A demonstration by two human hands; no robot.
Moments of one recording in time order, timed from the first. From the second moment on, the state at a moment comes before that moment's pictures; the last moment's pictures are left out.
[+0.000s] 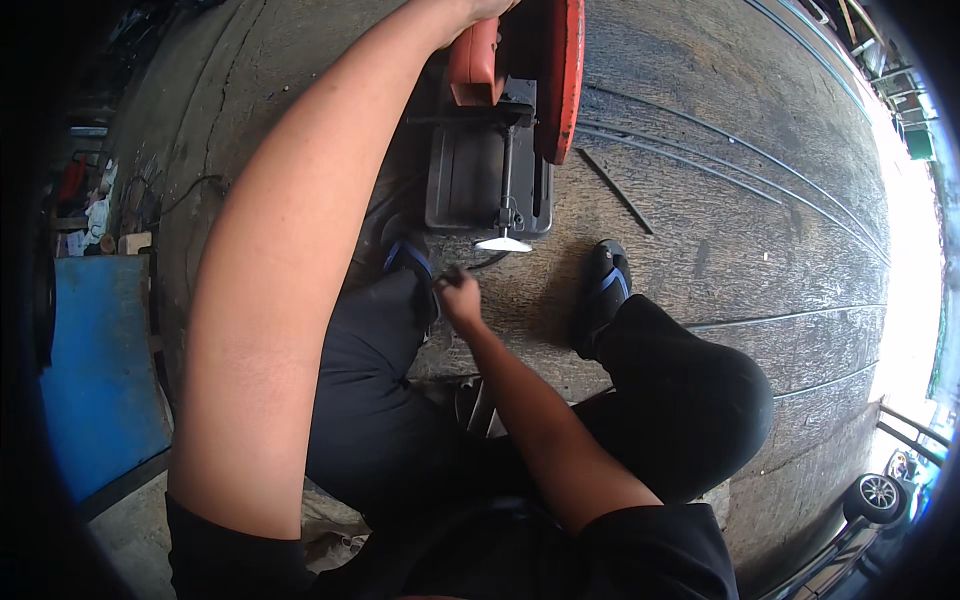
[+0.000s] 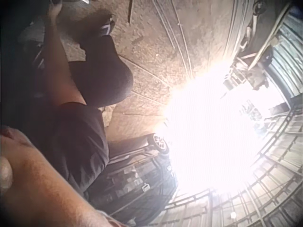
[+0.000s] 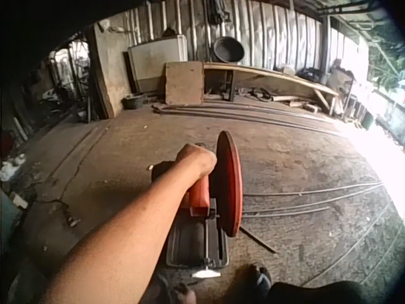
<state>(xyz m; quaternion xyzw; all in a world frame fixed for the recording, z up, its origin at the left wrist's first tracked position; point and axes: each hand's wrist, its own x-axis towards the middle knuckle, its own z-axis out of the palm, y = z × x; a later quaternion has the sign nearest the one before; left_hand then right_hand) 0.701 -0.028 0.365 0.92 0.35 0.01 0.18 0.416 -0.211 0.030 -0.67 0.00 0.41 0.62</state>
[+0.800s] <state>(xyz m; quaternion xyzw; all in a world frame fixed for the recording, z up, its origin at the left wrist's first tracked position) 0.682 -0.045 0.379 0.81 0.46 0.06 0.35 0.472 -0.214 0.004 -0.61 0.23 0.18 0.73</state>
